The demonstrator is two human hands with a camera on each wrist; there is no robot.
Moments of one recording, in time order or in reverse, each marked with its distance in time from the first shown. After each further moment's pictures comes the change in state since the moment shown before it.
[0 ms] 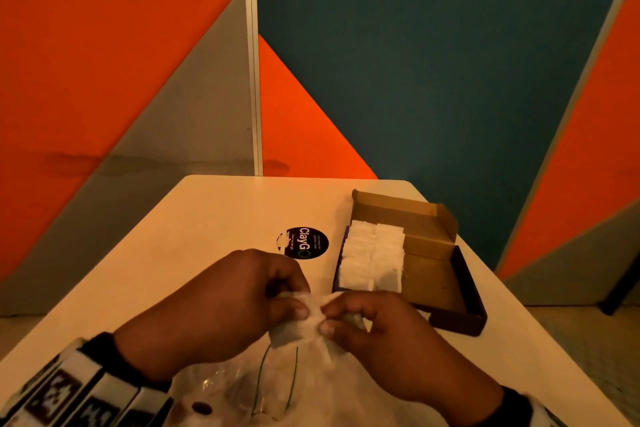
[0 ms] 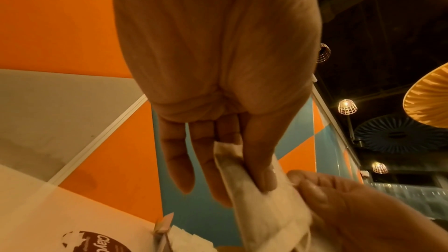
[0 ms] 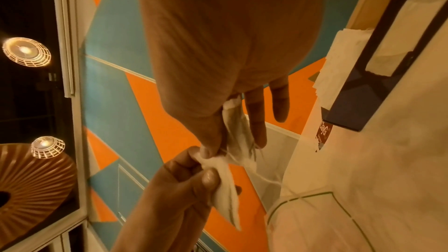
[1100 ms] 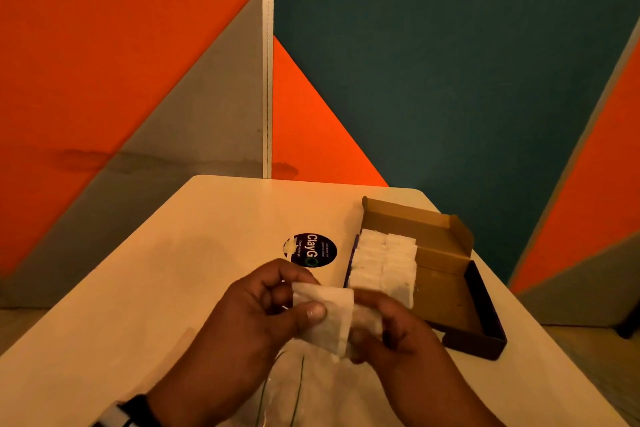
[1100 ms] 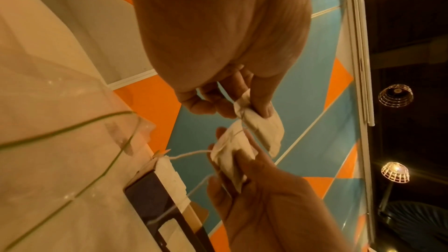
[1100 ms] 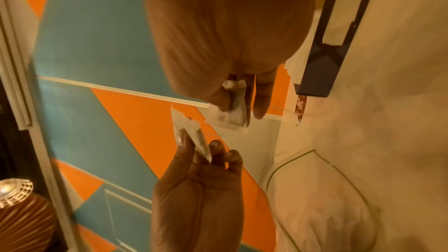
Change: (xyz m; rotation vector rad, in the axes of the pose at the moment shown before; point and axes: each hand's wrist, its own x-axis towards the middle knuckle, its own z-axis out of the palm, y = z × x) left_hand 0.000 -0.009 0.048 -1.036 0.284 -0.006; right_hand 0.011 0.018 0.016 0.356 0.143 0.091
